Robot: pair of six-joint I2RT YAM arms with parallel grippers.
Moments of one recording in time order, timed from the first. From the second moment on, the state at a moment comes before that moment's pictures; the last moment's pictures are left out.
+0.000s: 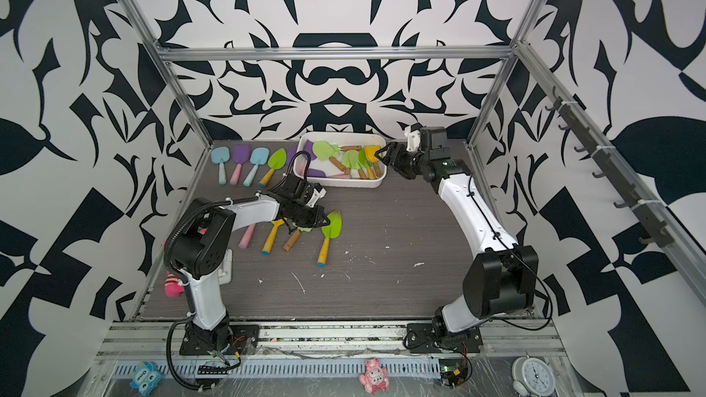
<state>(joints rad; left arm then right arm) -0.49 1.92 1.13 -0.26 0.58 -0.33 0.15 1.52 1.40 -0.49 -0.54 0.65</state>
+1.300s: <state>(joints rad) -0.38 1.93 1.16 -0.25 0.52 -0.35 0.15 1.55 1.39 -0.47 -0.57 0.68</state>
